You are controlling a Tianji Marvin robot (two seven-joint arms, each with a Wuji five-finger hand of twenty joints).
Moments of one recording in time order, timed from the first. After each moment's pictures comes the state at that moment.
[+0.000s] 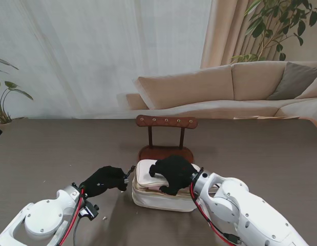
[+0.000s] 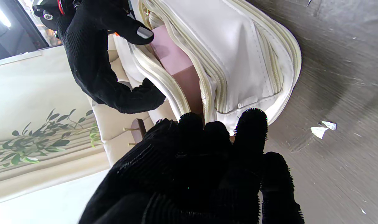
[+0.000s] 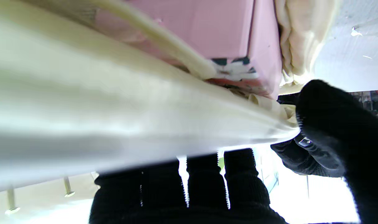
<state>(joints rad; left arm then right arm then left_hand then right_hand) 1.77 -1.08 -1.38 -1.76 0.04 -0.03 -0.31 -1.33 -1.05 0.88 -1.51 -1.06 -0.38 -0.16 1.13 -0.29 0.40 -0.16 0.79 0.37 0.84 0.80 0.94 0.37 0.69 1.27 1.00 0.35 0.17 0.14 0.05 0.34 1.05 0.83 0.21 -0.85 1.30 -0.15 0.57 -0.03 0.81 0.30 0.77 0.02 0.68 0.47 0.90 0.20 0.53 0.47 0.71 0.22 1.12 0.52</state>
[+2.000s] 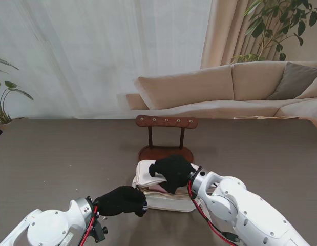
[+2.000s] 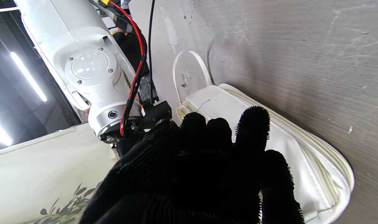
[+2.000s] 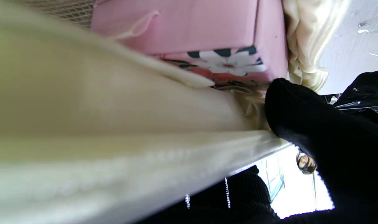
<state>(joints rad) 1.83 -1.02 -1.29 -1.92 0.07 -0.04 -0.48 -1.30 -1.05 0.84 -1.50 -1.02 -0.34 -0.13 1.13 -0.29 0.40 -0.16 0.80 0.39 0.80 0.76 0.96 0.38 0.69 1.16 1.03 0.36 0.18 0.14 0.07 0.34 1.09 0.83 0.37 -0.85 1.35 -0.17 0.63 -0.04 0.83 0.31 0.83 0.01 0.69 0.50 0.90 0.20 0.60 0.51 0.71 0.21 1.15 0.52</state>
